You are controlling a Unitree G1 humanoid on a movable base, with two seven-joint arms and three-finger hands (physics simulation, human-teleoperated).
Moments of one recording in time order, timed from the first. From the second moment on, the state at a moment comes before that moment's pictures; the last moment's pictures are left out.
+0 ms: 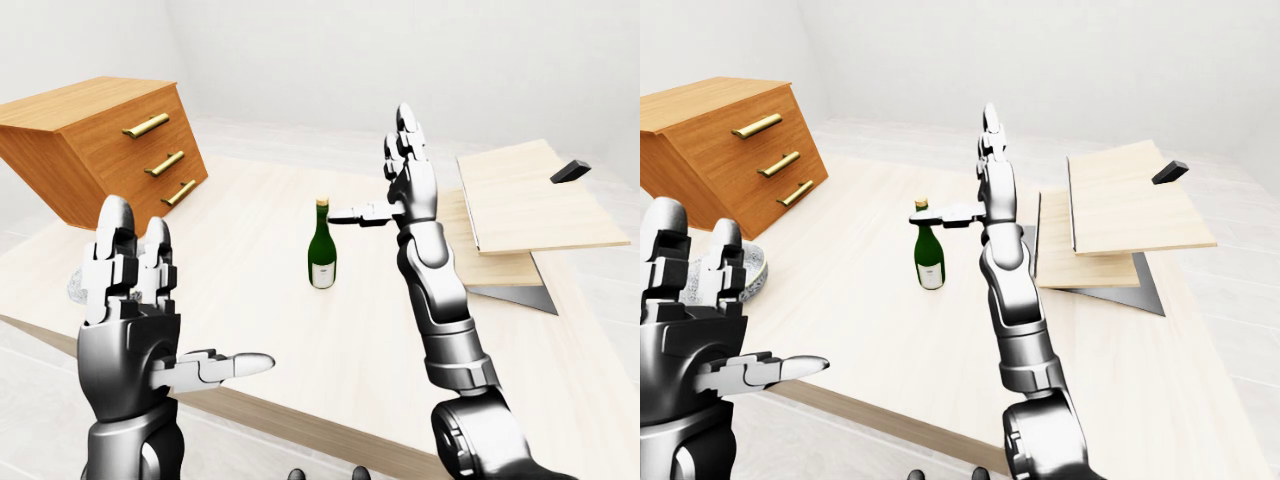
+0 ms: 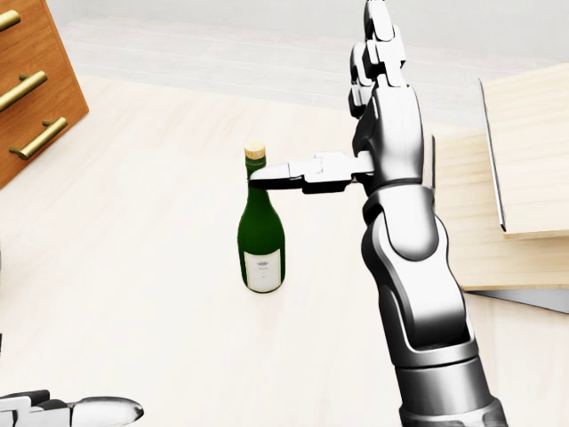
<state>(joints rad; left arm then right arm) 0.30 -0.05 0.13 -0.91 -0.10 0.09 -0.09 -0.65 0.00 -0.02 0.09 0.02 0.09 -0.08</state>
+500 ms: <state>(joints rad) 0.30 -0.05 0.14 -0.94 -0.11 0.09 -0.10 -0.77 0.00 -0.02 0.49 0.03 0.09 -0.12</state>
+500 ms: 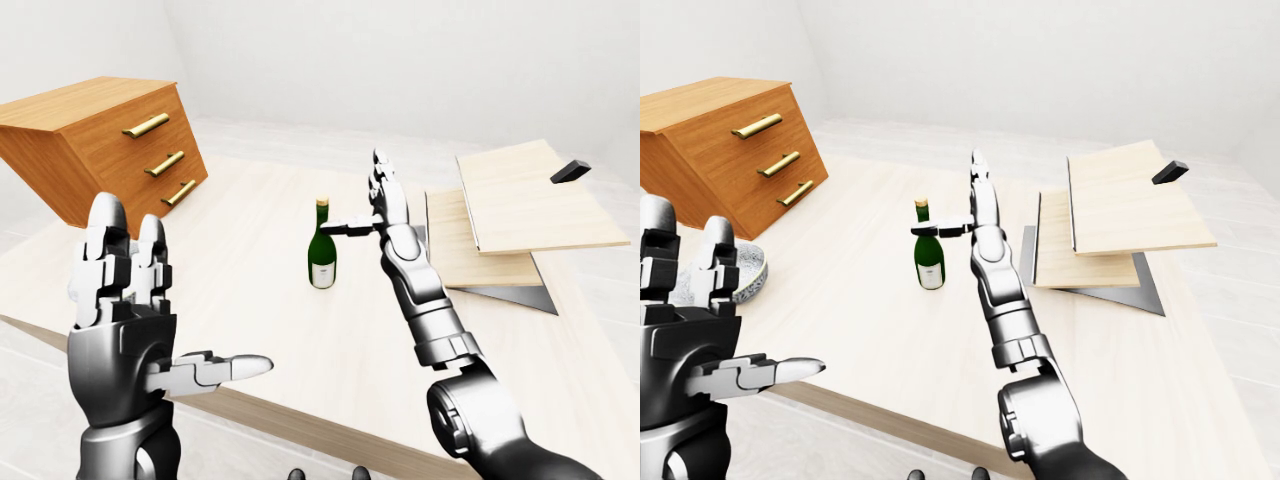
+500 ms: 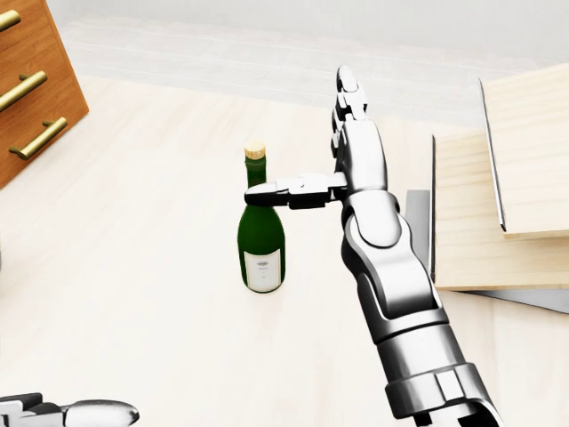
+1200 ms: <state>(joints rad) 0.31 -0.06 0.13 -0.90 -0.10 0.09 -0.10 -0.88 0.01 -0.03 0.81 0.03 0.09 -0.14</state>
